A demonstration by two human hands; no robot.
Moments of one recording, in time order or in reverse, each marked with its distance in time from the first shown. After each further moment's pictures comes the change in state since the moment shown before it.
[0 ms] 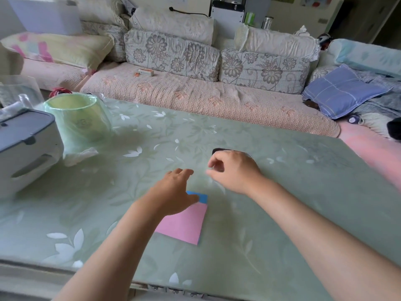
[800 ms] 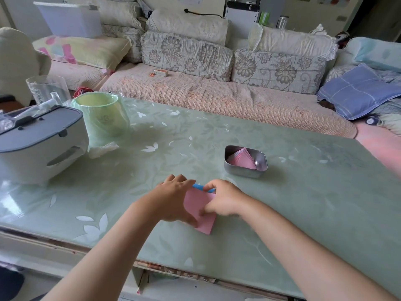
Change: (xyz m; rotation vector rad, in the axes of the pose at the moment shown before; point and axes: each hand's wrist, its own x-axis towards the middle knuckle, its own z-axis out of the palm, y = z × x) left_hand -0.035 -0.034 0.000 0.173 -0.147 0.038; right_hand -0.040 -0.042 0.050 0.307 -0.445 0.317
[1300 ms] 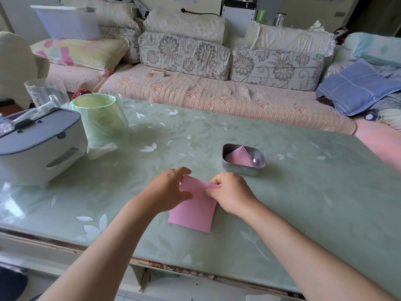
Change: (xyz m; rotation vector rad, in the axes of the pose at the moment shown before) left_hand 0.003 0.000 -0.012 -0.247 0.199 -0.061; right_hand -0.004 0.010 -0.002 0.061 0.287 -0.097
